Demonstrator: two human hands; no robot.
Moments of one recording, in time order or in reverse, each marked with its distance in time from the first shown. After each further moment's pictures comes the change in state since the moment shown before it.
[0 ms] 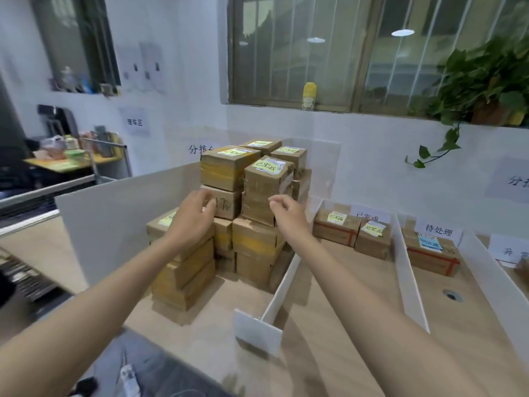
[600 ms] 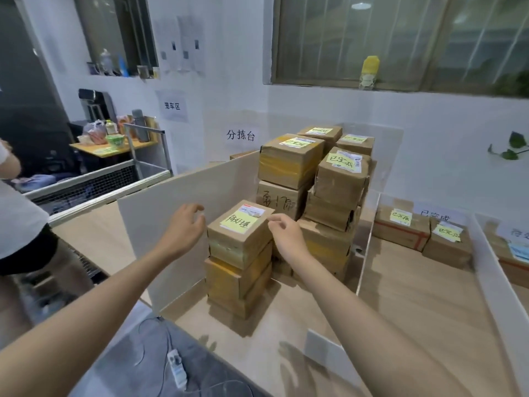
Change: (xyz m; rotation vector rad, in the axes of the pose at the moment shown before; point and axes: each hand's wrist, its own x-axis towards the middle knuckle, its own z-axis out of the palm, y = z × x) left_hand 0.047 -0.193 -0.071 0.160 -0.083 -0.219; right_hand 0.056 0.017 0.194 0.027 -0.130 0.196
